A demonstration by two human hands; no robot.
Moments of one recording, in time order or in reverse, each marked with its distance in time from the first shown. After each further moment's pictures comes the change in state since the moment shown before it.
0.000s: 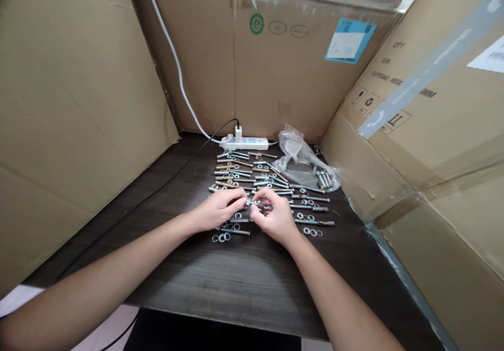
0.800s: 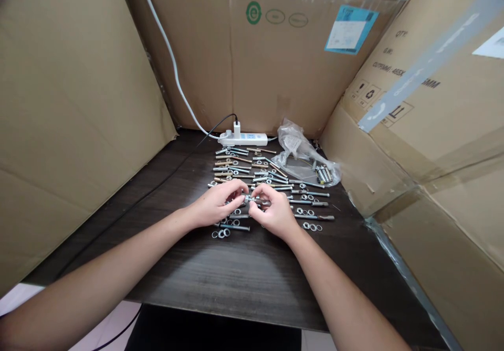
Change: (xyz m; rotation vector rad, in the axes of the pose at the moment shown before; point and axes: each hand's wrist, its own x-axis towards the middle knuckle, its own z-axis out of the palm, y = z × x) left_hand -0.001 -0.002 -0.004 0.150 0.022 0.082; right_hand 0.001 0.004 0.001 -0.011 -0.046 0.013
